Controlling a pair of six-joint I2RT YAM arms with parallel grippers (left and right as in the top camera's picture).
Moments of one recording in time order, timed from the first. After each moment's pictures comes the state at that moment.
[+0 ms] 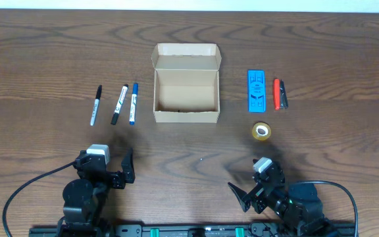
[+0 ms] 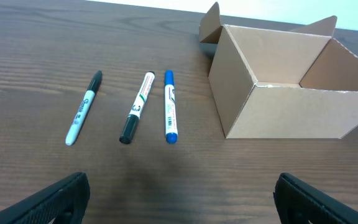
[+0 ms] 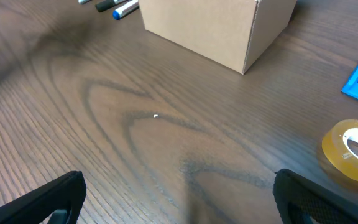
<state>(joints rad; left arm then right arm) -0.11 0.01 0.14 -0.50 0.09 -0.14 0.46 0.01 0.17 -0.67 -0.27 -0.01</state>
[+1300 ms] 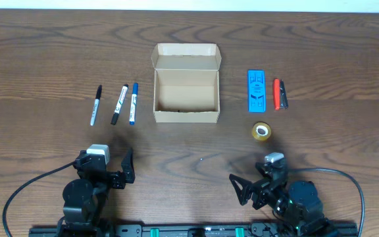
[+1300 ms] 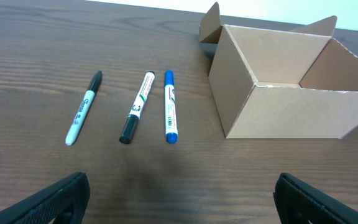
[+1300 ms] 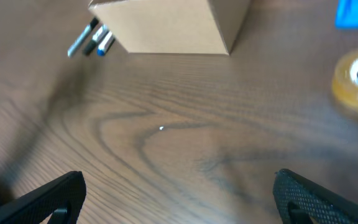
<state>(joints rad) -0.11 0.01 0.14 -0.50 0.09 -0.14 0.46 0.01 0.17 -0.66 -0.22 0.44</state>
